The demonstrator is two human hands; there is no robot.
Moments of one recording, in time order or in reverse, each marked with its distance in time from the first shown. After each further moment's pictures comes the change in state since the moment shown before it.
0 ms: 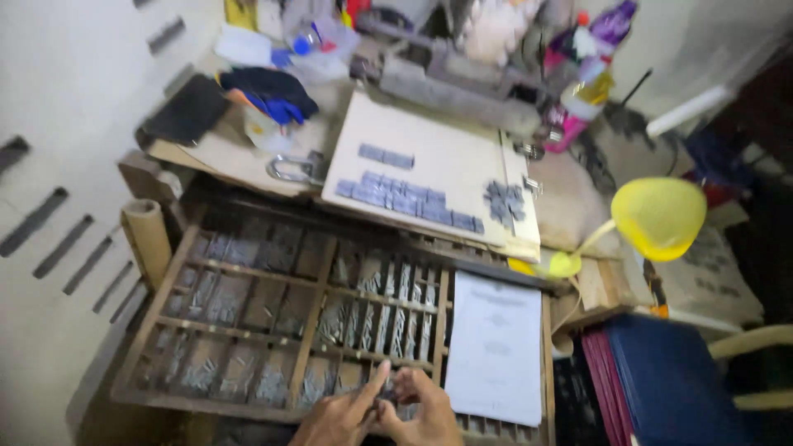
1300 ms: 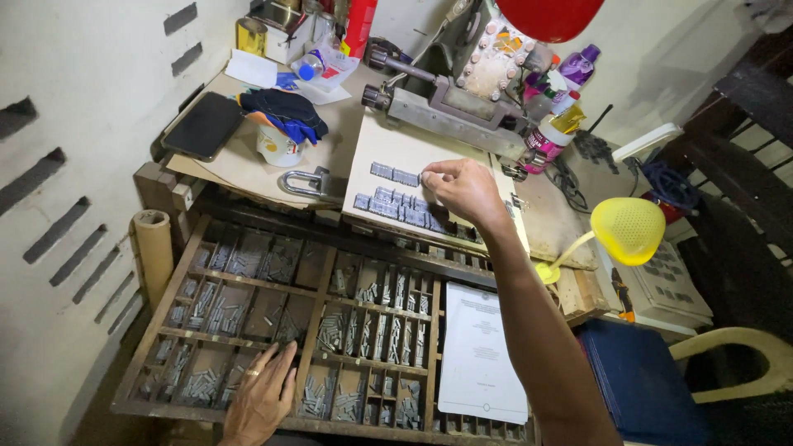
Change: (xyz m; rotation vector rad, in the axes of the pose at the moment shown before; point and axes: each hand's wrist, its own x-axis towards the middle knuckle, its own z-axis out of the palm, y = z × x) left_hand -0.036 -0.183 0.015 0.499 0.556 -0.124; right_hand 0.176 -0.233 -0.127 -0.506 0.235 -0.137
